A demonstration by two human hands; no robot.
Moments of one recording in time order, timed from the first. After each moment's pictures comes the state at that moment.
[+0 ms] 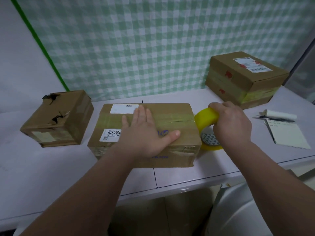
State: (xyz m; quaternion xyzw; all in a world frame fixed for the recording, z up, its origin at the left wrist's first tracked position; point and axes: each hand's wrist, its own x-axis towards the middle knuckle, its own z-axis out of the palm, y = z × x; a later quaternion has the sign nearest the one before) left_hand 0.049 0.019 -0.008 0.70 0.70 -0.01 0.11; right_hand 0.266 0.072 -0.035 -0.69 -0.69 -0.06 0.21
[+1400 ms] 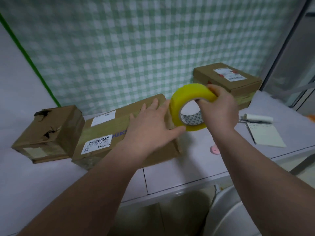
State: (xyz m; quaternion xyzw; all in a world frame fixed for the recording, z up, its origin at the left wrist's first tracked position) left_hand 0.091 0.029 0.029 0.76 0.63 0.14 0.07; right_hand 0.256 0.067 0.026 -0.70 -0.52 0.12 0.49
